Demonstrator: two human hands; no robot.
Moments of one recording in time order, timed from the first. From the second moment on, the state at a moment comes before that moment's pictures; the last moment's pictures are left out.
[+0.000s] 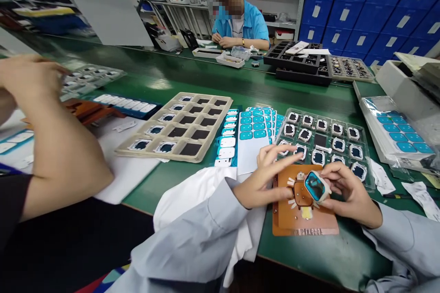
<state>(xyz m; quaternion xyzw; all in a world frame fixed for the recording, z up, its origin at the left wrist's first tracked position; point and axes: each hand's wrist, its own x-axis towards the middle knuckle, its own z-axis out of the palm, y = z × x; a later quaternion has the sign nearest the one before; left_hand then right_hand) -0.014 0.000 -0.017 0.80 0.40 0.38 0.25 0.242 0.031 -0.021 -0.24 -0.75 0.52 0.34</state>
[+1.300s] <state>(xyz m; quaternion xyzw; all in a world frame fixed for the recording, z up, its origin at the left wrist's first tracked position) -0.133 0.035 -0.029 0.40 0.79 0.41 0.24 0.265 0.173 -0.065 -0.34 -0.91 -0.05 0.26</state>
